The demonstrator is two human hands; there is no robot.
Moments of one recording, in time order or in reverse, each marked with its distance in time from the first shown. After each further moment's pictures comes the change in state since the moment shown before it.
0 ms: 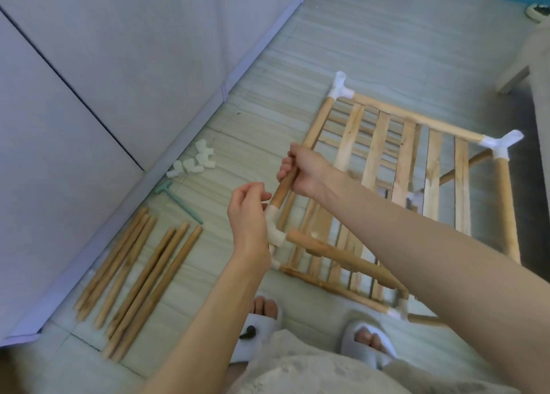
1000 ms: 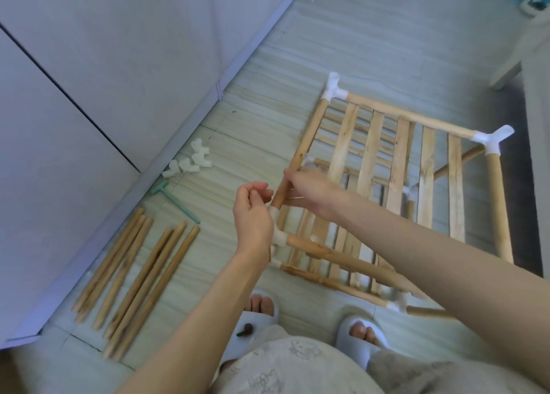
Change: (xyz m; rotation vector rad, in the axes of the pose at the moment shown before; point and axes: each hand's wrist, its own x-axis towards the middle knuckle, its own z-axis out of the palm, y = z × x) left_hand 0.005 -0.007 0.006 0.174 -0.053 0.102; right_hand -0.032 0.010 -0.020 -0.647 0.035 -0.159
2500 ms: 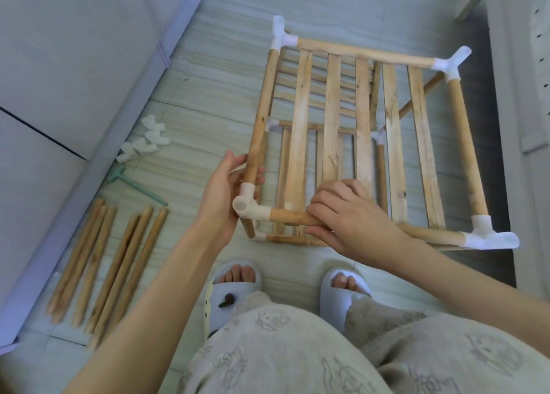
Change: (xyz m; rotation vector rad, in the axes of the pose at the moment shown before) left_hand -0.012 0.000 0.002 -0.095 -0.456 -0.346; right_hand -0.084 0.115 -0.100 -1.414 0.218 -1.044
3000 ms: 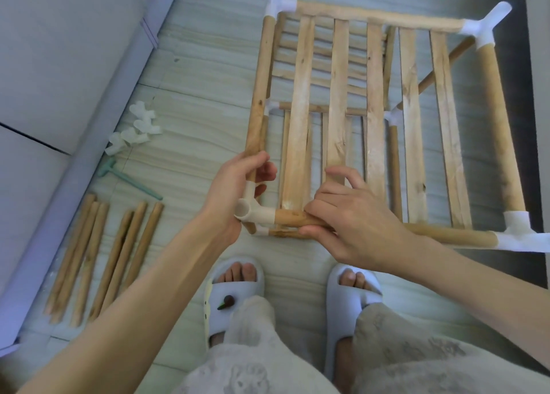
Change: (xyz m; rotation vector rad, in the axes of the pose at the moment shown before) left_hand 0.020 -0.007 0.014 0.181 -0.031 -0.009; right_hand 0.011 0.005 0.021 0.209 0.106 0.020
